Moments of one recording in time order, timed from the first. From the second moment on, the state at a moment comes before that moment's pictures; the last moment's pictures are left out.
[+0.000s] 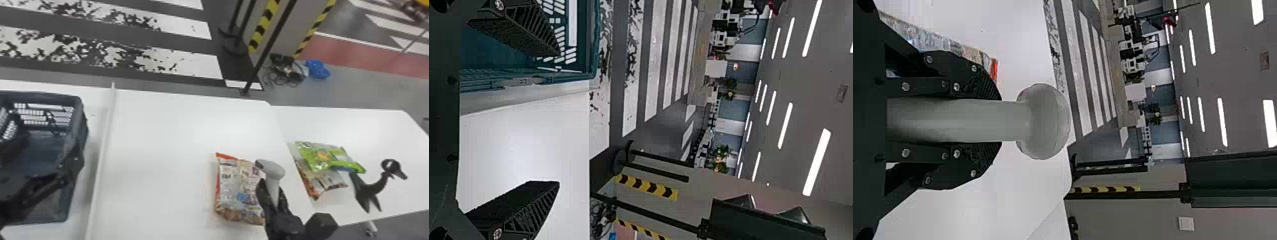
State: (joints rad) left arm 0.59 0.23 -0.05 -2.25 0.29 0.34 -0.09; right arm 0.67 -0.04 -0.24 -1.67 -0.31 -0.26 0.21
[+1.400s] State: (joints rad) left arm 0.59 0.23 -0.02 -2.22 0.33 0.30 -0.12; right arm 0.61 -0.03 0.00 -1.52 -0.09 -0.30 -0.08
